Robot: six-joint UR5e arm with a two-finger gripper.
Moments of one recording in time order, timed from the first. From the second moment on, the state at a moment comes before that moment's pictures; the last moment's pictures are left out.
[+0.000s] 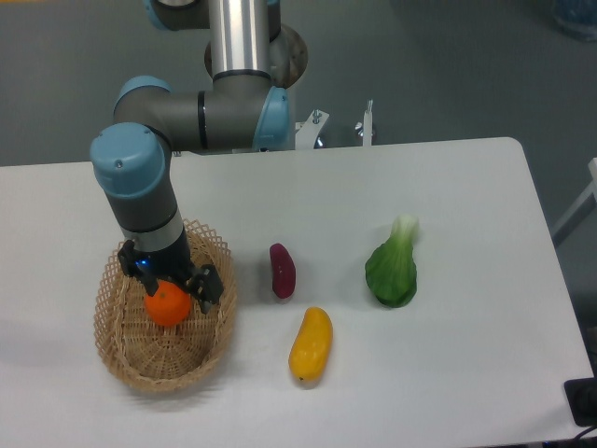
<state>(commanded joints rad) 2.03 -1.91 -1.69 -0.90 1.60 0.44</state>
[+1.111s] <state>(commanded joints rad) 2.02 -1.89 -1.75 -0.90 1.64 0.45</state>
